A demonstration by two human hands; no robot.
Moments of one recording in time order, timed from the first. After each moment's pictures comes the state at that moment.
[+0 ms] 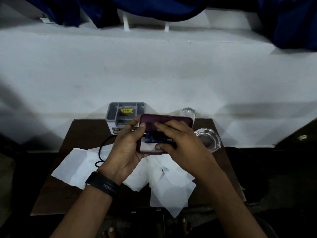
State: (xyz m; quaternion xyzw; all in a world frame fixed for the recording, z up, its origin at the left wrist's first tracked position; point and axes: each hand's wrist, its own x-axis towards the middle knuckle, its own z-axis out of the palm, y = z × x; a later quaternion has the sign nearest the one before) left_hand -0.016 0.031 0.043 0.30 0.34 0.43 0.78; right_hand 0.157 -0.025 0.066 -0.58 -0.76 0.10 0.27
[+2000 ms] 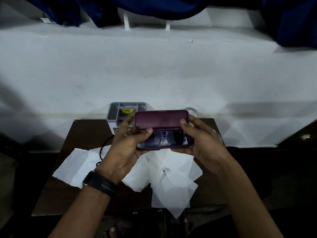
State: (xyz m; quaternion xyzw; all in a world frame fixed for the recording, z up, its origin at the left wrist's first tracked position) left_hand -0.019 0.033 0.046 0.34 0.35 0.46 0.74; right_hand 0.187 -0.020 0.058 -0.53 -0.31 0.57 0.55
